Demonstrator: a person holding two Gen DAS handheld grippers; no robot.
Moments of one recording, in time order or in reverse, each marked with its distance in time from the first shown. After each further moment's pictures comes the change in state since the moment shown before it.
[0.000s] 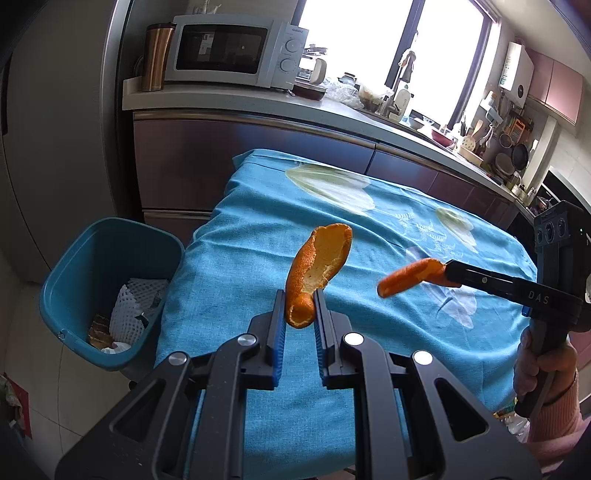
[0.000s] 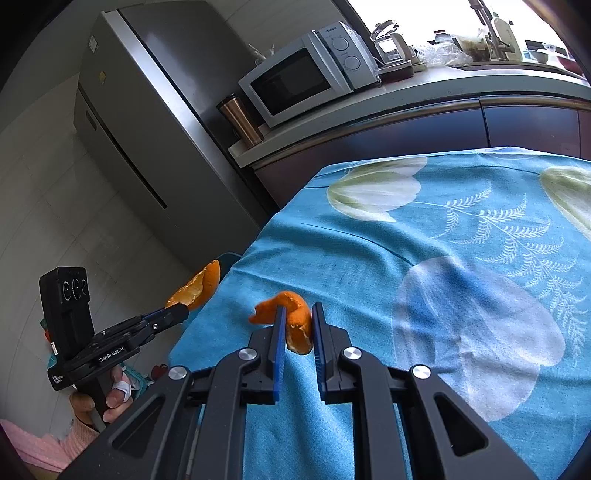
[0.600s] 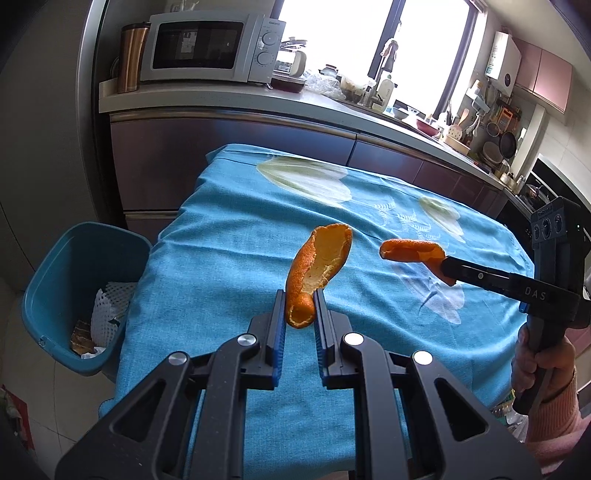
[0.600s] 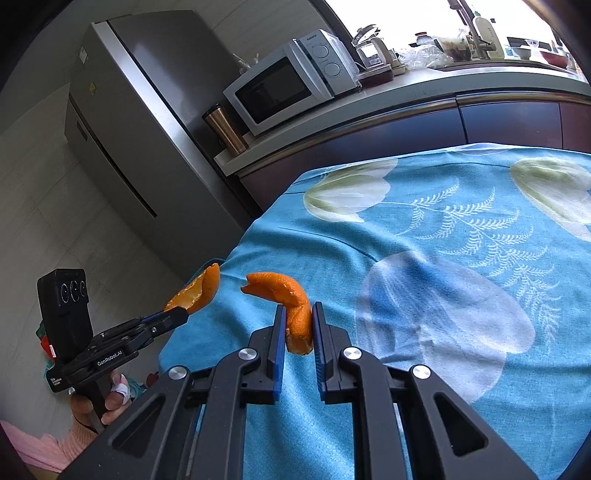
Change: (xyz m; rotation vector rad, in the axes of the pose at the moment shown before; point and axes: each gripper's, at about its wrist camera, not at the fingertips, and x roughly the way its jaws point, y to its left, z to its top) left arm 0.016 -0.027 0.001 0.041 0.023 -0.043; right arm -0.019 -0.020 -0.004 0.033 -0.024 -0.034
